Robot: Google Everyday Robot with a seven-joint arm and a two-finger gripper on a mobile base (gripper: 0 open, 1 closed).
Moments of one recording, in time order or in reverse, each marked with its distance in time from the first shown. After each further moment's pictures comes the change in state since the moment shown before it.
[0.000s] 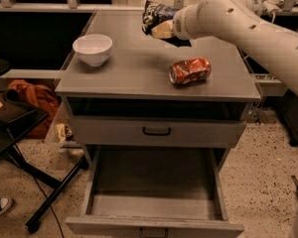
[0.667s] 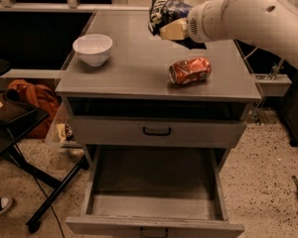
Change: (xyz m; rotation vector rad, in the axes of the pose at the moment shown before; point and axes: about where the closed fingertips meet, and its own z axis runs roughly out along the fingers) arm 0.003 0.021 -0.096 0.017 -0.018 -0.027
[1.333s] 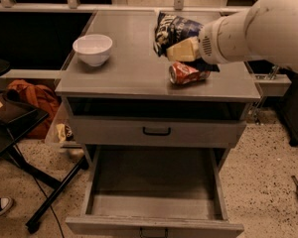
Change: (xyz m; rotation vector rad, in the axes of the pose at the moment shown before) arm 0.044 0.031 -0.078 0.001 0.092 0.028
